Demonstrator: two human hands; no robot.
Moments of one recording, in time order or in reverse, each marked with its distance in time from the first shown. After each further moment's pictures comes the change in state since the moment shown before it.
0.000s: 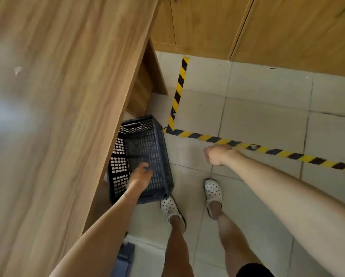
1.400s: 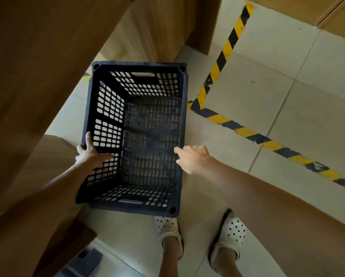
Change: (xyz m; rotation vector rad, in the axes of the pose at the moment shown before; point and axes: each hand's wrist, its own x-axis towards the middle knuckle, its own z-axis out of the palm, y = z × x) left_hand 0.302 -0.272 0.054 -0.134 0.210 -0.390; right_hand 0.312 -0.165 0.156 -0.214 0.144 -0.229
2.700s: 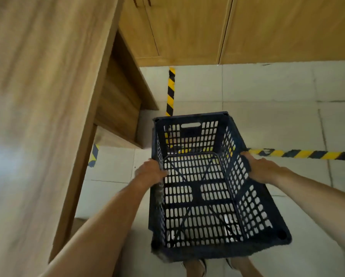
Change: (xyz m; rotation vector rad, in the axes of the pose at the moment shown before) left_hand -0.262 0.248 -0.020 0.670 -0.138 0.645; right_hand -0.268 0.212 -0.026 0.678 0.029 0.570
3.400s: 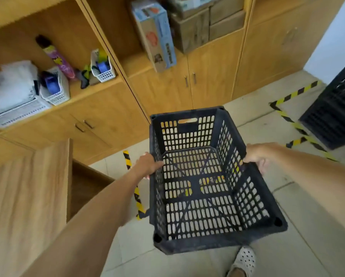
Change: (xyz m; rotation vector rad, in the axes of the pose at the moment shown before) left_hand -0.228 0.320 -0.194 0.198 0.131 0.381; right_hand -0.278 0.221 -0.196 0.703 0.058 0.397
